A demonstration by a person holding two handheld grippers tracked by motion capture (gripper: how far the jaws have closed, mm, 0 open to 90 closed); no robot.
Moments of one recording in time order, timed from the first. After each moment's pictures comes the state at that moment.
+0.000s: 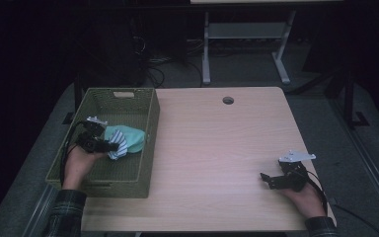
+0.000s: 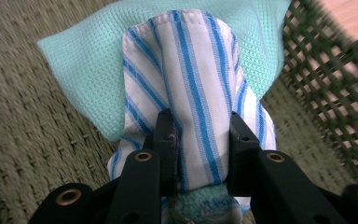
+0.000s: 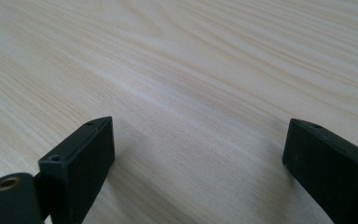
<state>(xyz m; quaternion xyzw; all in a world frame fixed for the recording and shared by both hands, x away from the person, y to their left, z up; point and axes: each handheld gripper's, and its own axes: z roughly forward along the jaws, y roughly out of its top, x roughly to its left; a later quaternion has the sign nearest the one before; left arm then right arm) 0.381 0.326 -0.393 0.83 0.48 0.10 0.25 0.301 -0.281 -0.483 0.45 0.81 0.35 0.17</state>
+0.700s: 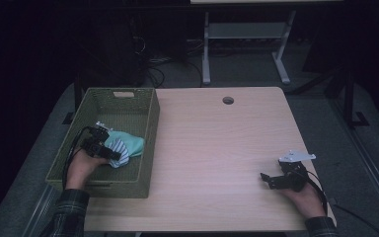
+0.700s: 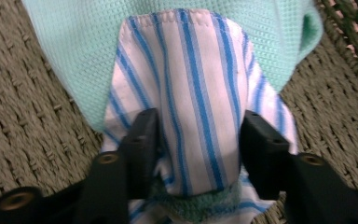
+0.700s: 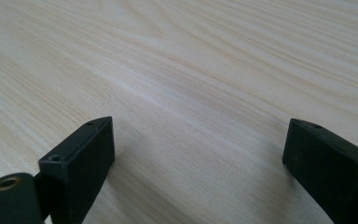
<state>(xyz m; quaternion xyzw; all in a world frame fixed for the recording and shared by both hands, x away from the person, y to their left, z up) 0.387 0.325 -0.417 0.84 0.51 0.07 0.18 0.301 -0.281 -0.483 0.45 0.81 0.35 0.17</state>
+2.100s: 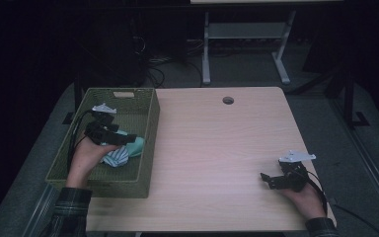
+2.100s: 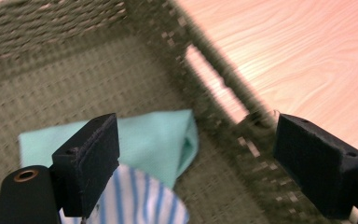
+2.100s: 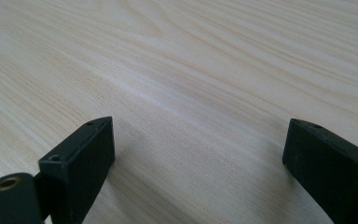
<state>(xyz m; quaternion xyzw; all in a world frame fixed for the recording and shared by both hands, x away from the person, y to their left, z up) 0.371 0.274 -0.335 0.82 0.44 0.13 0.34 0.301 -0.281 -0.483 0.45 0.80 0.35 0.18</state>
